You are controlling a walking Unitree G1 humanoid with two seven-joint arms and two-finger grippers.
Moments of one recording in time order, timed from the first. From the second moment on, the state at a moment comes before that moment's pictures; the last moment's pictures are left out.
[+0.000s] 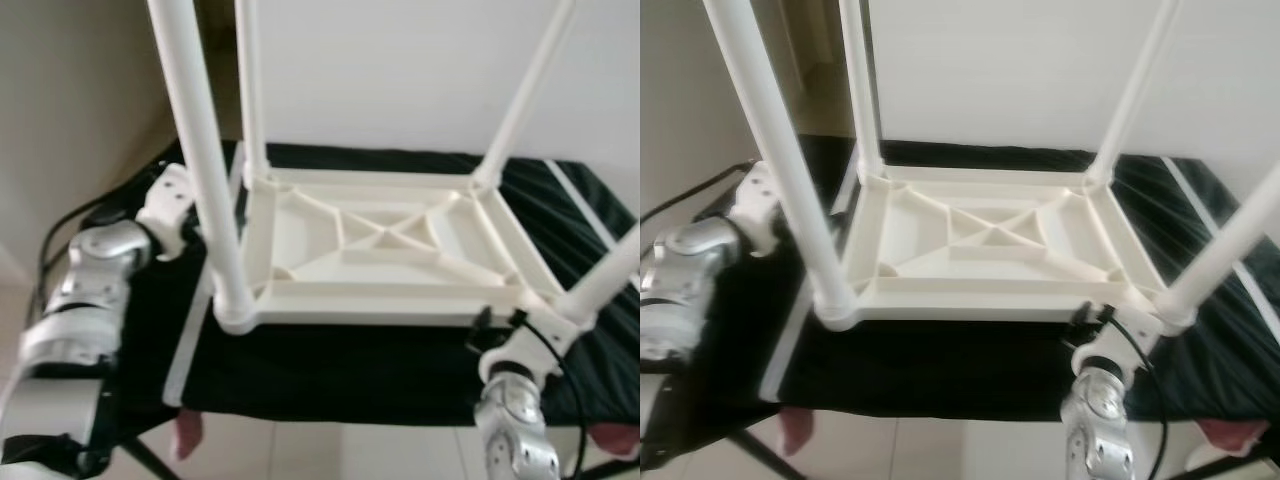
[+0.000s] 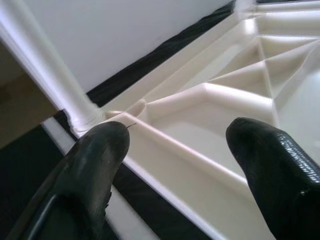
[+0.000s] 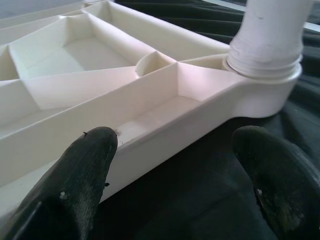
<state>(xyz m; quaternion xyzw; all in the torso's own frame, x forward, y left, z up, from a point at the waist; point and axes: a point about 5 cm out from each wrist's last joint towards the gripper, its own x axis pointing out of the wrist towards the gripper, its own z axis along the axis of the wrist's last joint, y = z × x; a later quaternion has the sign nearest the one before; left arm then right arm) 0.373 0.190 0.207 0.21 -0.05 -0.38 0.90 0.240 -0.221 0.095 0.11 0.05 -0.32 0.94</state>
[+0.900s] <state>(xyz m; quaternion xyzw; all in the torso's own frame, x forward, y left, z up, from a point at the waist) 0.347 0.150 0.184 0.14 -0.06 -0.49 0.86 0.241 -0.254 0.105 0.13 0.02 -0.44 0.89</state>
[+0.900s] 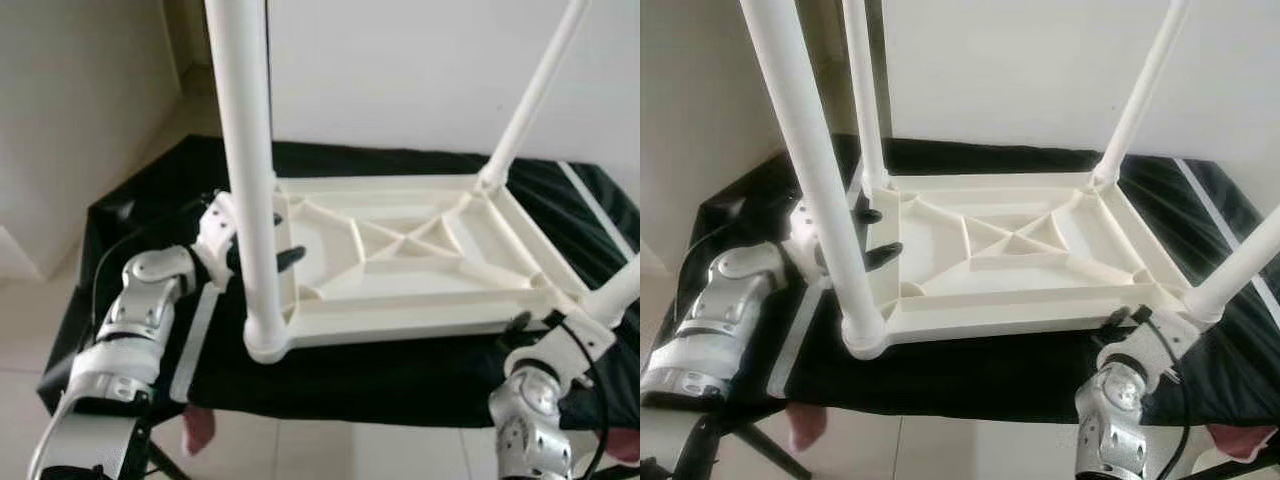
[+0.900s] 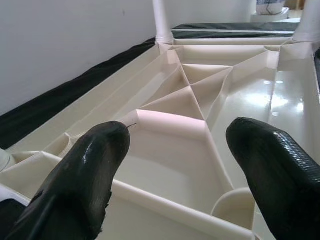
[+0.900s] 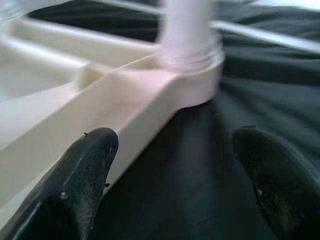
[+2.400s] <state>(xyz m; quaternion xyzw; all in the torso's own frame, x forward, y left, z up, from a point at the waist) 0.272 0.051 0.165 0.11 -0.03 -0.62 0.78 0.321 -0.281 0.112 0.01 0.09 -0.23 0.97</state>
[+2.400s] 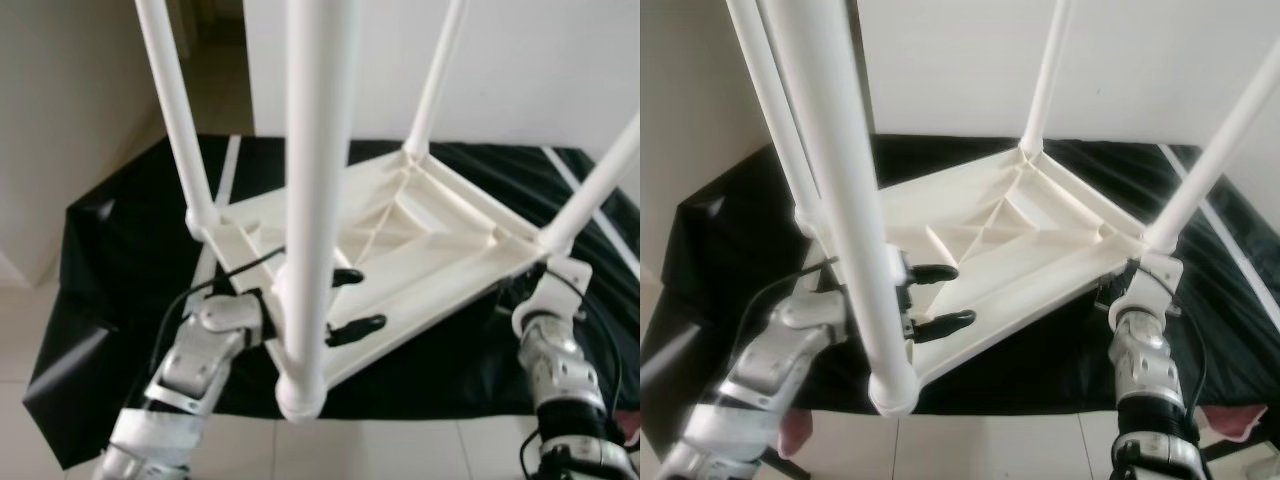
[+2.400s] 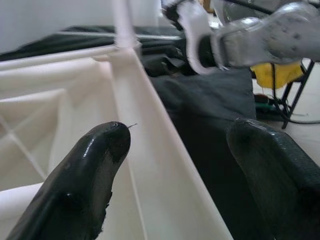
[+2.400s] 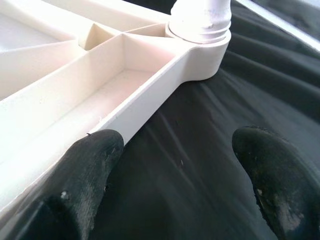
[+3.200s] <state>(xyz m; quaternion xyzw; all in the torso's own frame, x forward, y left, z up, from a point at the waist) 0.281 0.115 0.162 0.09 -0.01 -0.49 0.87 0.300 -0.298 0.103 0.00 0.04 -0.28 0.96</state>
